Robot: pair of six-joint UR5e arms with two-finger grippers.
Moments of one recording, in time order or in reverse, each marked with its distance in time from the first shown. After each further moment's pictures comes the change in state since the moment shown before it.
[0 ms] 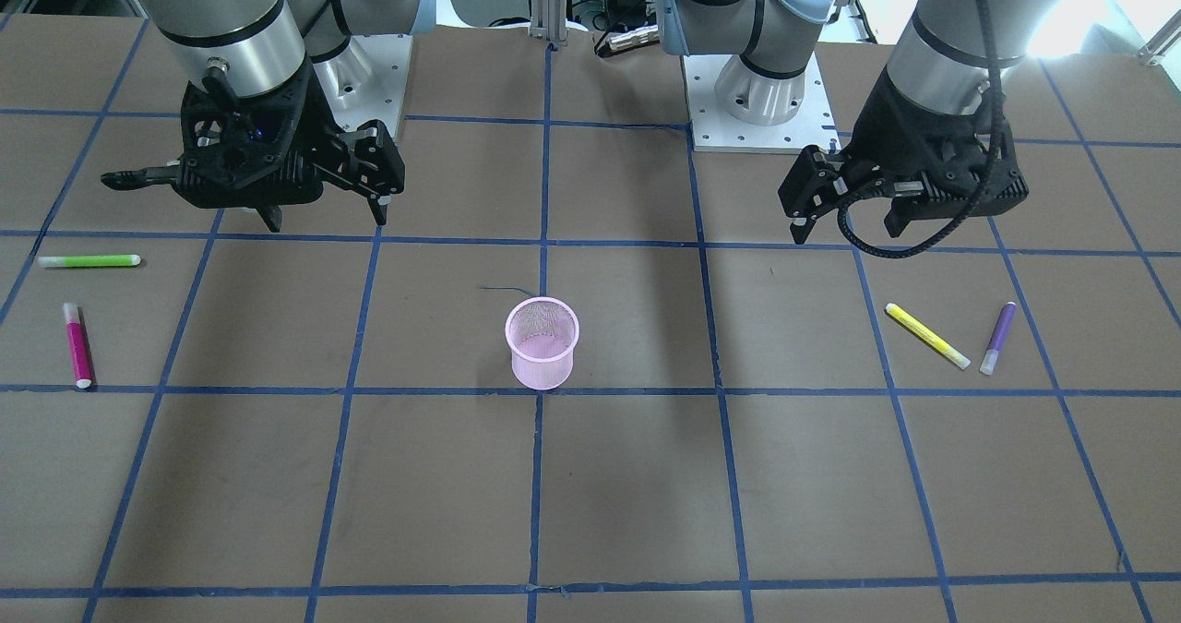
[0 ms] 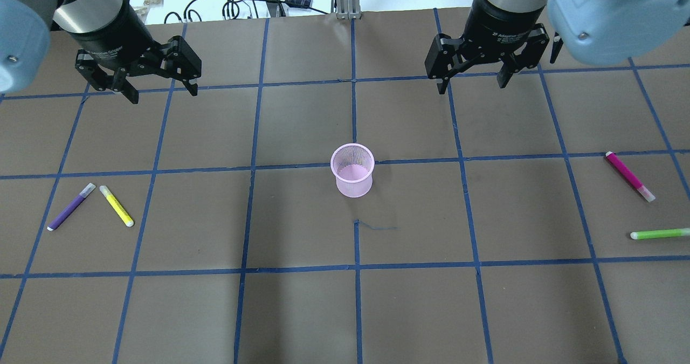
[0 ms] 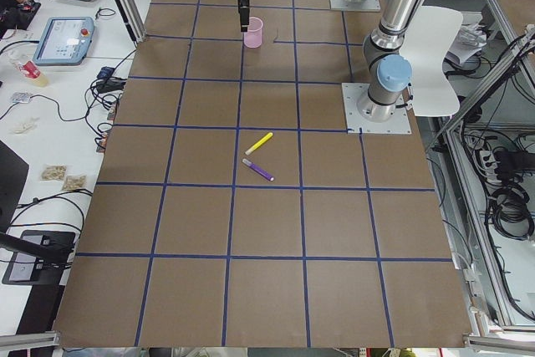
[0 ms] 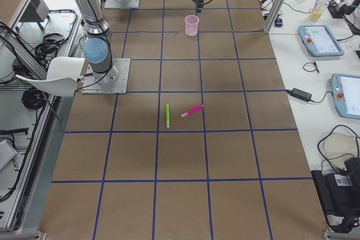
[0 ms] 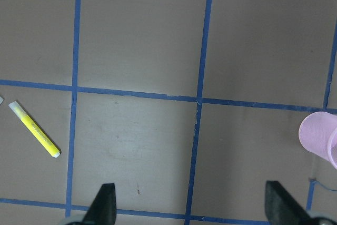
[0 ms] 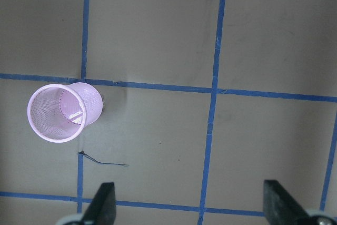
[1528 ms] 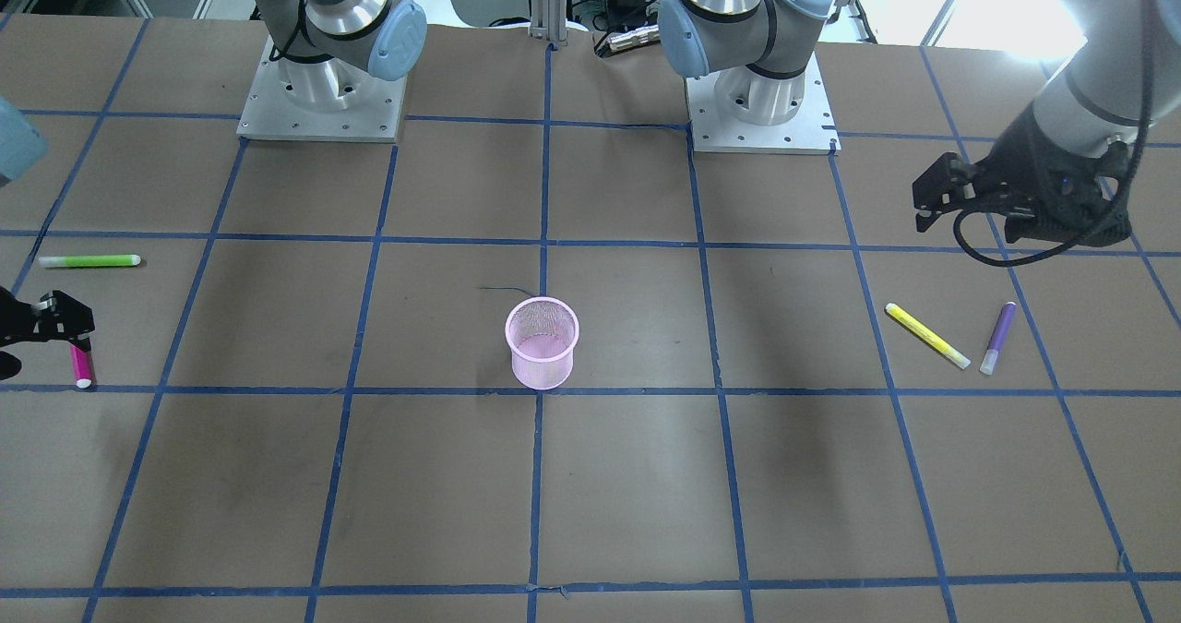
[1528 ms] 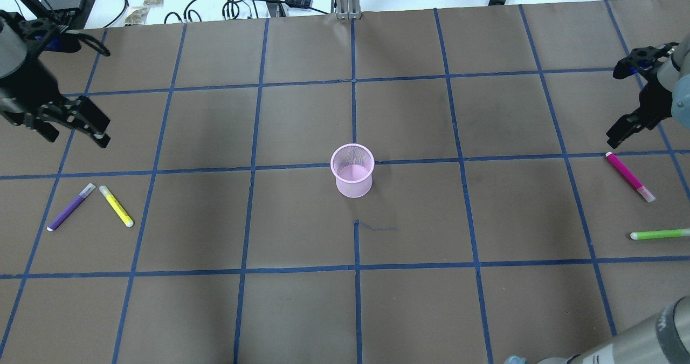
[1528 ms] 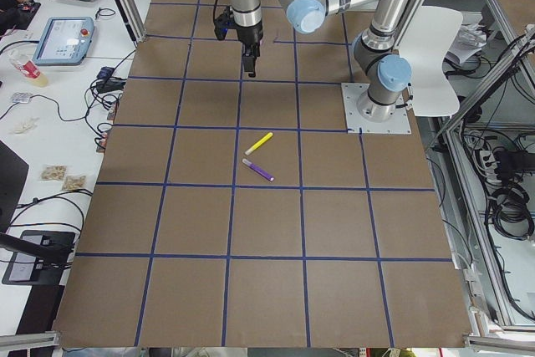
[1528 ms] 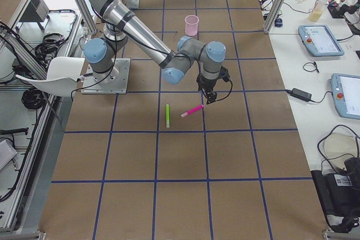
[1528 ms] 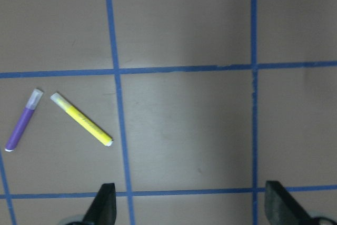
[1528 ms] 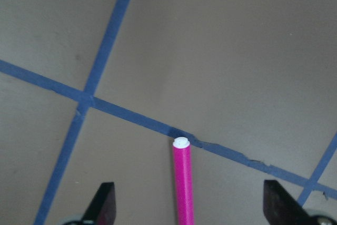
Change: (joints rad) left arm 0.354 0.010 -0.137 0.007 0.085 0.669; right arm -0.644 0.307 0.285 -0.575 -0.121 -1.009
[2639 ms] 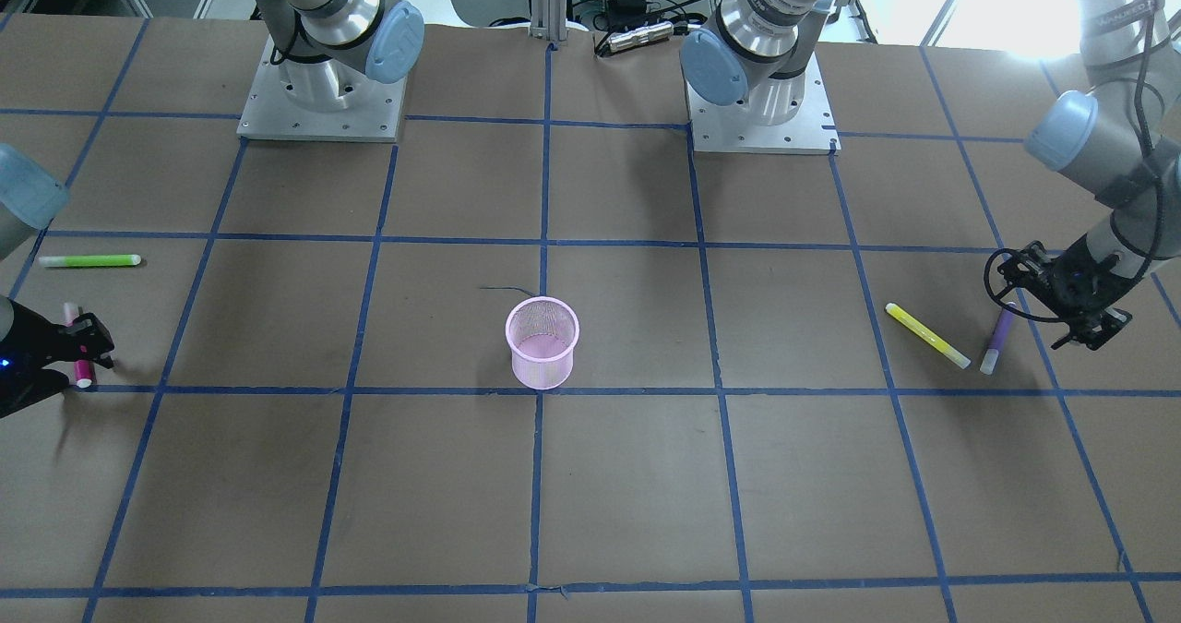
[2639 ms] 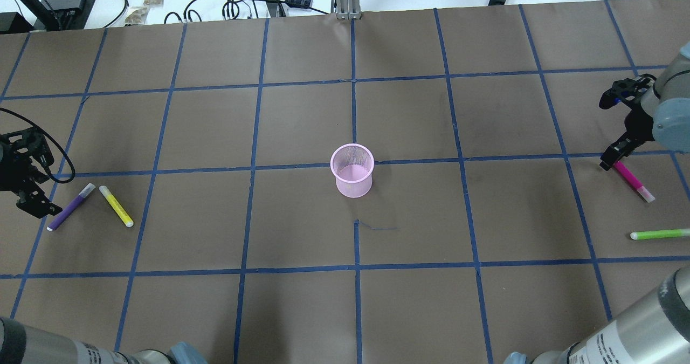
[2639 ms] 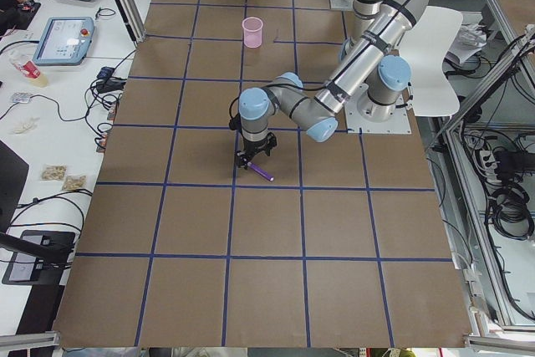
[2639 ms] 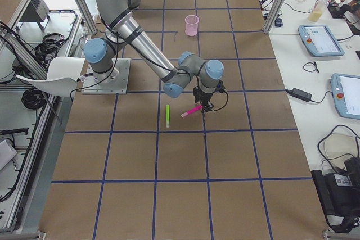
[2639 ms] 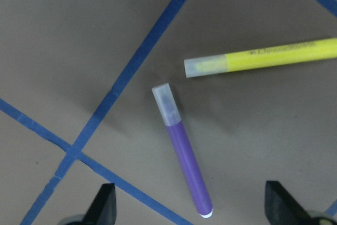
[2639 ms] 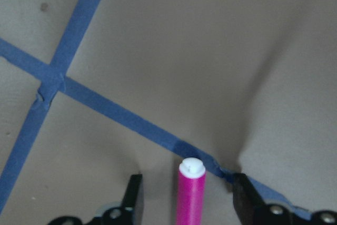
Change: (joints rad) left arm 0.356 -0.315 -0.258 0.656 -0.059 1.096; right arm -0.010 0.091 0.033 -0.048 0.001 -0.099
